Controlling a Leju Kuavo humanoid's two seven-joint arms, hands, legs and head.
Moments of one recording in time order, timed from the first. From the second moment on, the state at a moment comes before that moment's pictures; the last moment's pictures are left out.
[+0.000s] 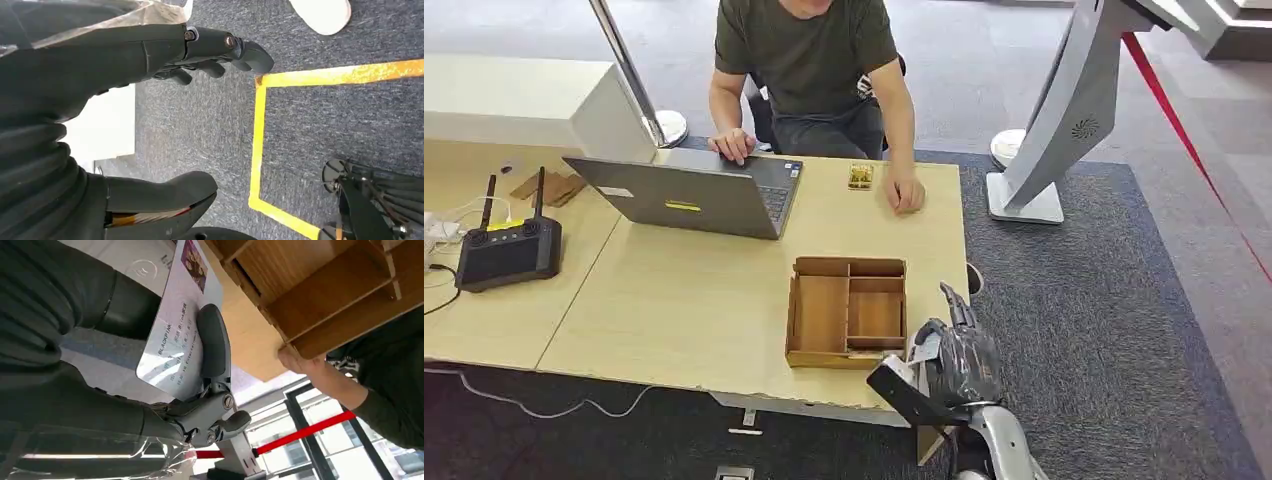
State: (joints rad) left arm -0.09 0.08 -0.85 -0.22 0.86 0.37 0.25; right arm -0.24 -0.17 0.78 -1.36 0.67 -0.46 0.27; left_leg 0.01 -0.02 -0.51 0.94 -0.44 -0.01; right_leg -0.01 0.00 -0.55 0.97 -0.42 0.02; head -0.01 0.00
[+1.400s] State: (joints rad) left arm -0.09 0.08 -0.84 -0.22 0.91 0.38 0.26; right arm -0.24 -0.15 0.79 -1.20 0.61 -0.52 0.26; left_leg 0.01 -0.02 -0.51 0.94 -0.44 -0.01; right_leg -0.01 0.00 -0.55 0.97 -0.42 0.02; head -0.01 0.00
